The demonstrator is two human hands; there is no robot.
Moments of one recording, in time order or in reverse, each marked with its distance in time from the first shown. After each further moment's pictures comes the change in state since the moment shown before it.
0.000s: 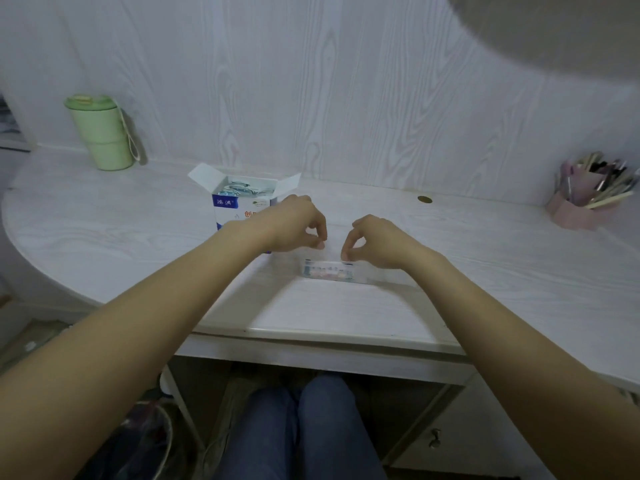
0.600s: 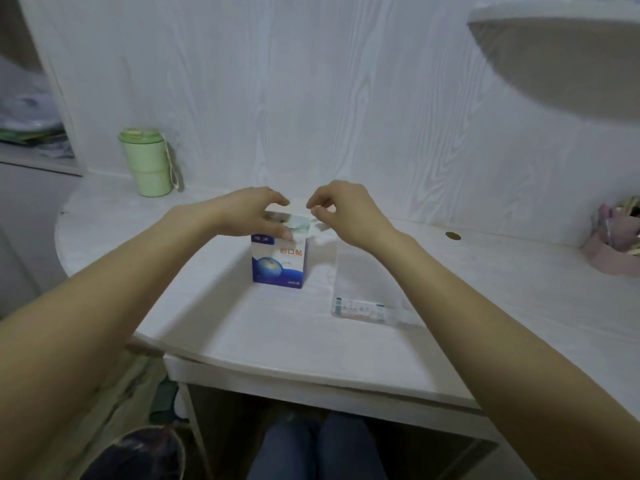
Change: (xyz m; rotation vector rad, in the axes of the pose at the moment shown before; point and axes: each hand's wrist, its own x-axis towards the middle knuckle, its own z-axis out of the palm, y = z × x) left_hand -0.026 -0.083 -0.070 -0.047 0.025 -0.256; right_hand 0.060 -0.093 -0.026 0.005 0.352 -0.352
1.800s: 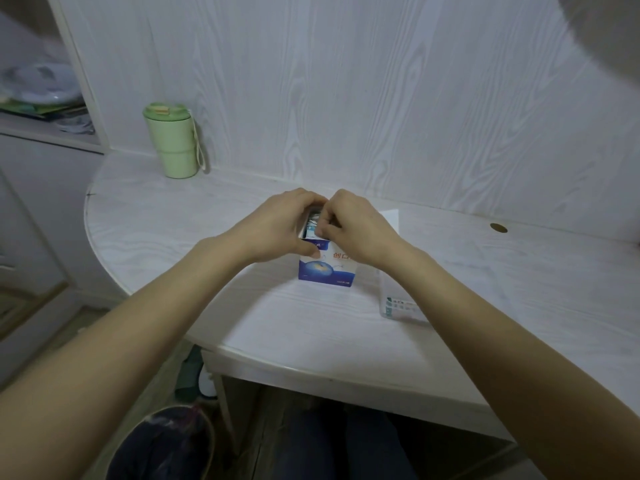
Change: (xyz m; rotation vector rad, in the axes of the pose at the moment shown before) left_hand -0.015 -0.034 0.029 -0.235 0.189 0.188; right_hand 0.021 -0.032 0.058 -0.002 -0.154 0.016
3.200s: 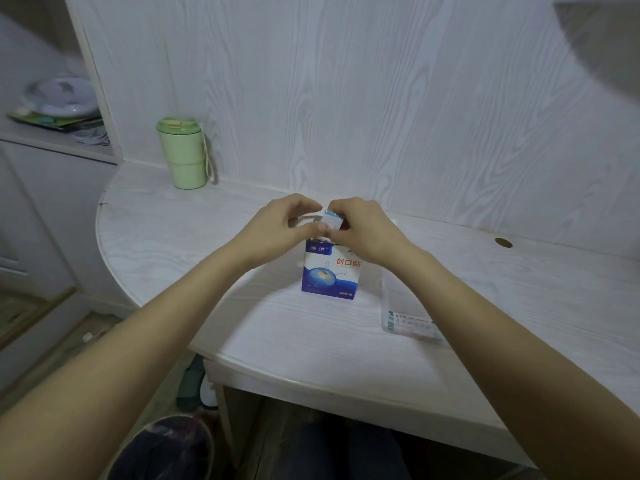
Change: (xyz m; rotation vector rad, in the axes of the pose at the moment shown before) left_hand 0.004 -0.016 0.006 -0.536 0.130 -0.179; right_hand 0.005 0.002 -0.017 0.098 -0.042 0.027
